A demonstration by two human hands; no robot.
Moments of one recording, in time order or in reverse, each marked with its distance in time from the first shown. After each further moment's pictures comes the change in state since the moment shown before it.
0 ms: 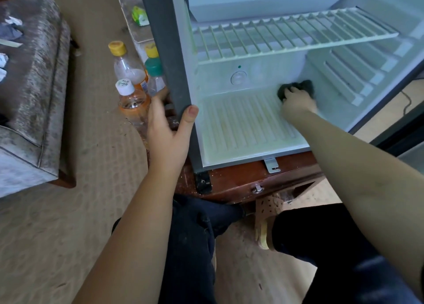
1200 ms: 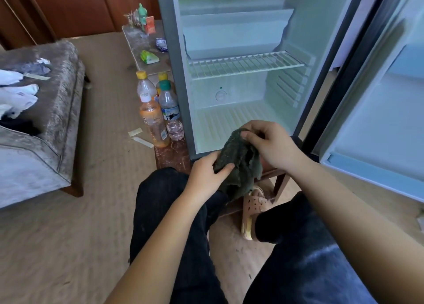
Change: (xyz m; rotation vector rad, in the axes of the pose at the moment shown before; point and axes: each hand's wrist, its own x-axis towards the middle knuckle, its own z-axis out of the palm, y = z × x) left_hand -0.153 0.084 -0.008 0.204 -0.527 -0.095; right_hand -0.311 -0.005 -0.114 0.832 0.082 -0.507
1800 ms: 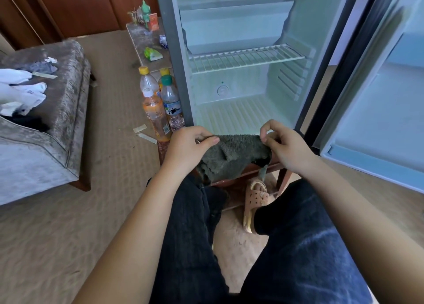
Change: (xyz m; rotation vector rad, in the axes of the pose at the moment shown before) left_hand 0.011 0.025 -0.048 0.135 0.127 0.052; right_hand -0.031 0.030 -0.015 0.036 0.004 0.070
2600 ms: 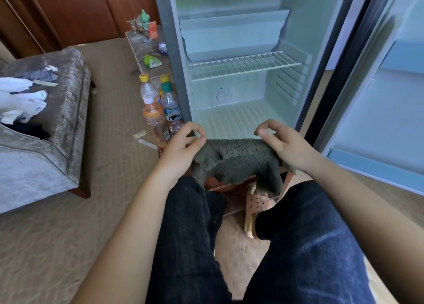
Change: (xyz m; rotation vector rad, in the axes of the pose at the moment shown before) left_hand -0.010 0.000 -0.020 -0.325 -0.107 -0.094; right_hand 0.005 -0.018 -0.013 0.006 -0.063 0.018
